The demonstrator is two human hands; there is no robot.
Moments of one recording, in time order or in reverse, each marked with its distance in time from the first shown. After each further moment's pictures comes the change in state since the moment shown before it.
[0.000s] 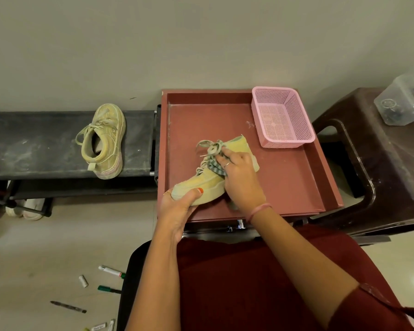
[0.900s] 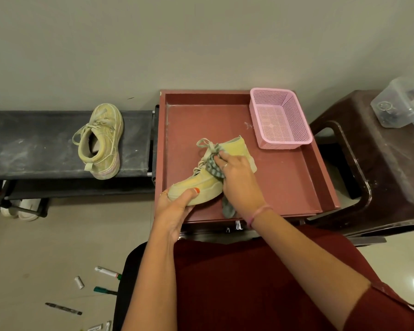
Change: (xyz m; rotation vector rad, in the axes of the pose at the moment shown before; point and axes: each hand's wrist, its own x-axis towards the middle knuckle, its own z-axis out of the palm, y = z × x) left_hand 0.001 0.001 0.000 -0.001 -0.015 0.002; right_hand -0.002 -0.007 -0.015 0.000 -0.157 0.026
